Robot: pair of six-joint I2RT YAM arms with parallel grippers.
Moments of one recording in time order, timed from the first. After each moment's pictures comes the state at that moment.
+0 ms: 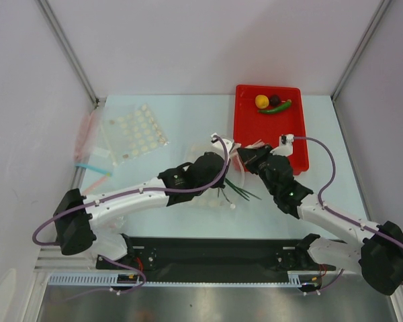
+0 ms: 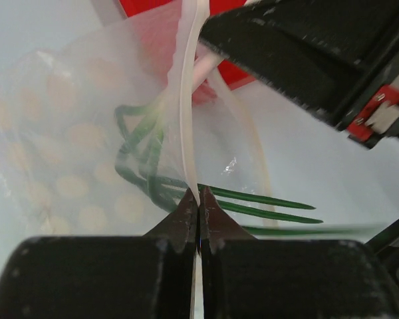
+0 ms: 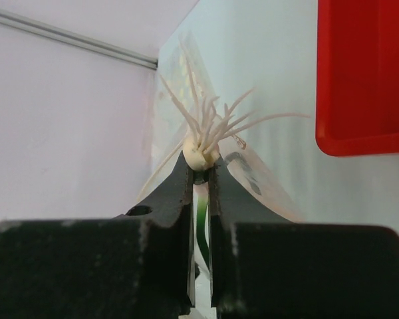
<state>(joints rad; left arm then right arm) -1.08 1.43 1.12 -0.25 -0.41 -0.36 0.65 1.07 0.58 0.34 0.32 1.10</state>
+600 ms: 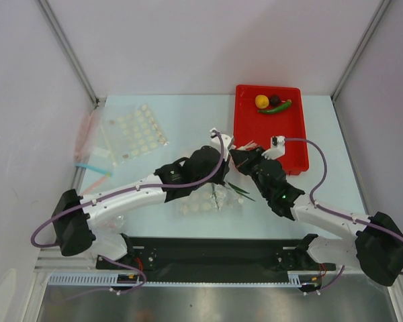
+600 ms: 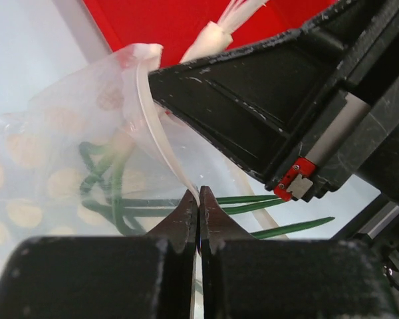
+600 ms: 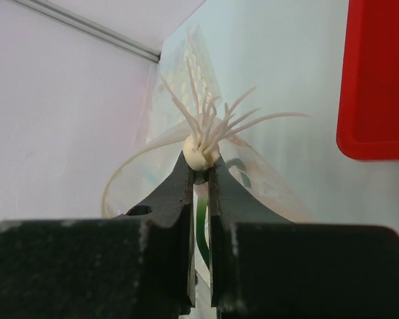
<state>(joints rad) -1.05 1.42 1.14 -0.25 -0.28 -0.36 0.77 1.13 0.56 0.47 0.41 1.00</state>
